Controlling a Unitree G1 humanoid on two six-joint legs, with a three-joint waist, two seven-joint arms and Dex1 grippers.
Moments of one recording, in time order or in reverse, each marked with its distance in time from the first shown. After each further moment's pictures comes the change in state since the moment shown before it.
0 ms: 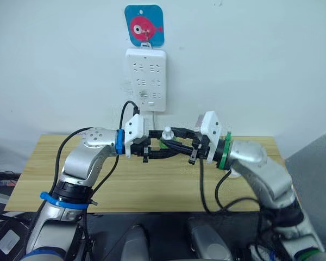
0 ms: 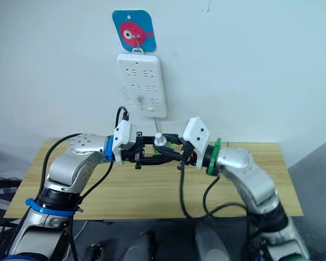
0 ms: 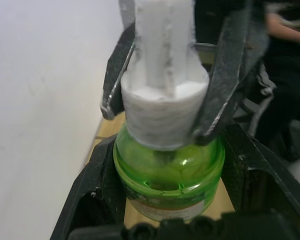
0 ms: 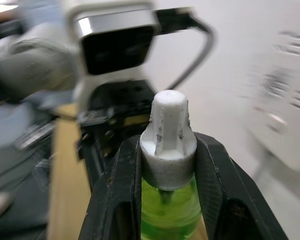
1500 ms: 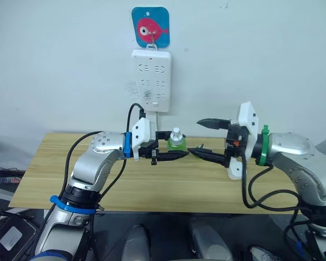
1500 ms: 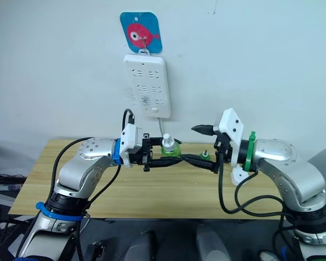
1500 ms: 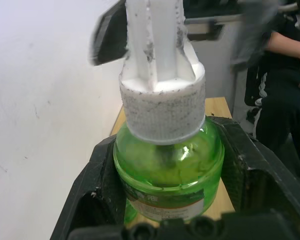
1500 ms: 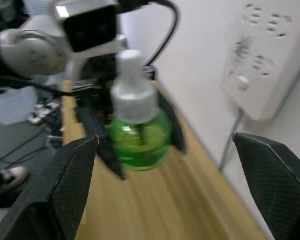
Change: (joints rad) left arm 0.032 -0.106 -0.001 -0.033 -0.007 -0.033 0.112; right arm 0.174 -0.202 -0.261 -0.313 0.238 0.326 -0.146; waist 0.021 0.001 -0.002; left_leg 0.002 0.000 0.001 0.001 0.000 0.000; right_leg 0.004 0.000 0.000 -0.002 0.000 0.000
